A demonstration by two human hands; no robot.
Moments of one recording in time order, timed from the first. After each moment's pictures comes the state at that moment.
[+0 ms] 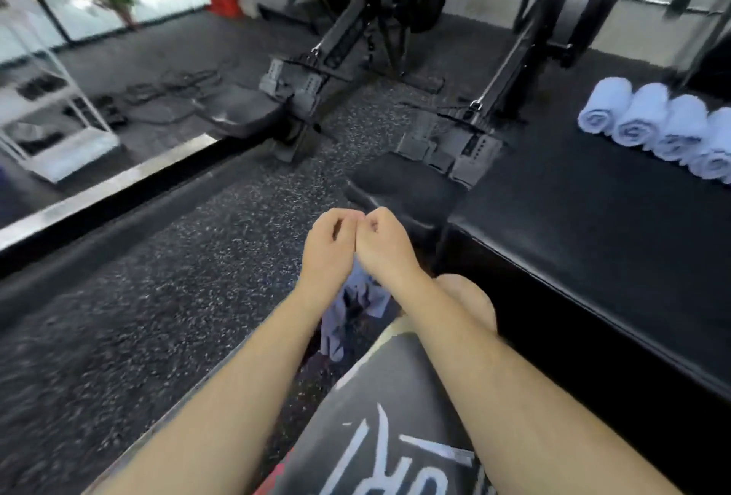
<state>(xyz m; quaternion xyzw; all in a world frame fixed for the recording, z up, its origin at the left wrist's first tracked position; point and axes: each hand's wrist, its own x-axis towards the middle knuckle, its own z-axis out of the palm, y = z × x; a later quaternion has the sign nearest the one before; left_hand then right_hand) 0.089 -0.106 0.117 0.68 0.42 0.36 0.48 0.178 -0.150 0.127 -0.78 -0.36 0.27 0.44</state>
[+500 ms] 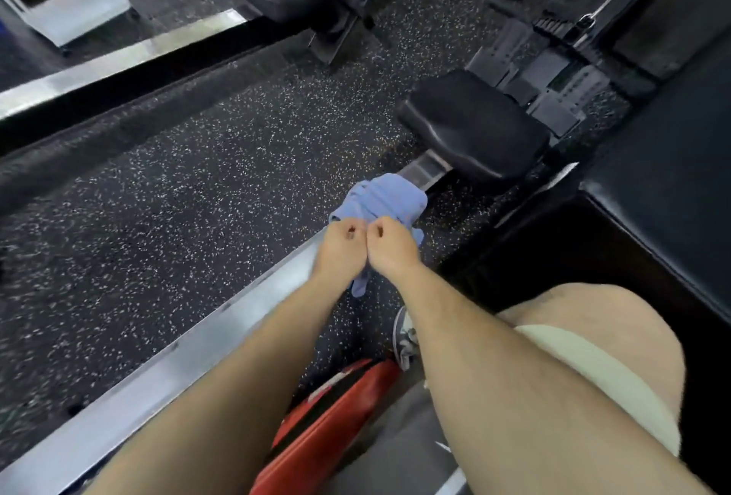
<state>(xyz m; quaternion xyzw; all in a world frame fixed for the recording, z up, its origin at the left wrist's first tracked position) 0.043 -0.060 -0.047 0.63 0.55 0.19 0.51 0.139 -0.091 -0.048 -0.83 -0.38 0.34 0.22</state>
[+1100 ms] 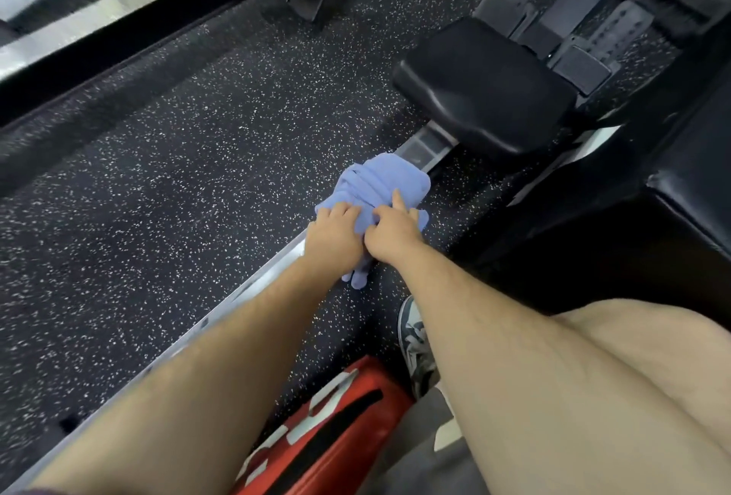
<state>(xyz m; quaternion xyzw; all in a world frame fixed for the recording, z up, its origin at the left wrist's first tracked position) 0.067 -0.009 -0.116 0.83 0.48 -0.10 0.24 0.178 -0.054 -0.097 -0.83 -0.41 0.37 0.05</state>
